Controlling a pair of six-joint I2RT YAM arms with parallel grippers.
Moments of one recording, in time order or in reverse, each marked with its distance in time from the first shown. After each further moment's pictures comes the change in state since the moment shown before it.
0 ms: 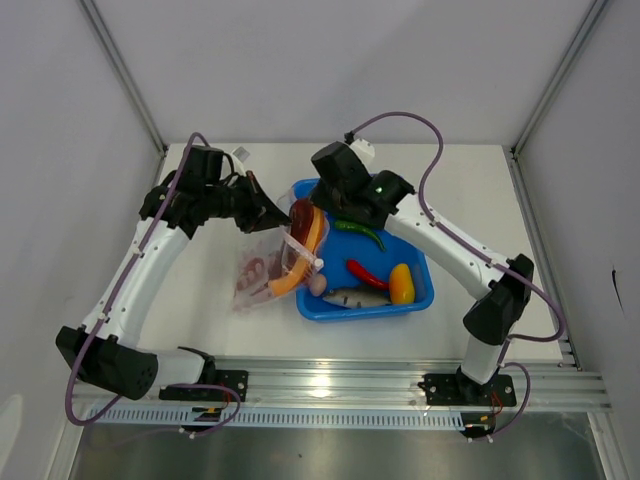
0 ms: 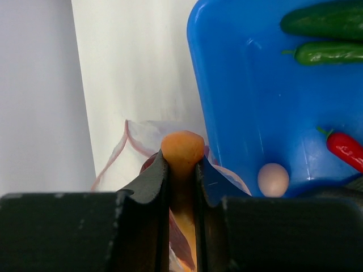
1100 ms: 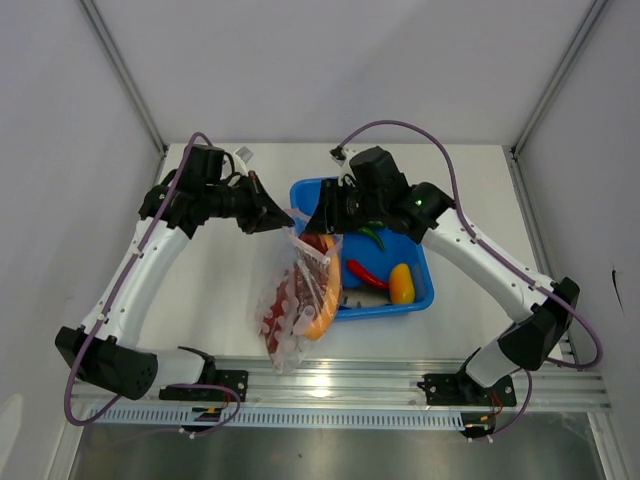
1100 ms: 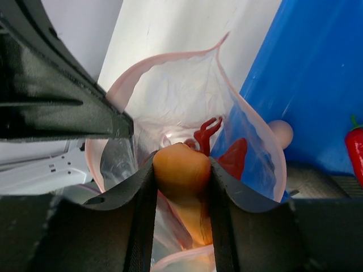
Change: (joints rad) left arm -0.007 0.002 0.019 -0.011 0.047 -0.007; right arm -0.064 -0.230 -0.253 0.088 -0.613 -0.438
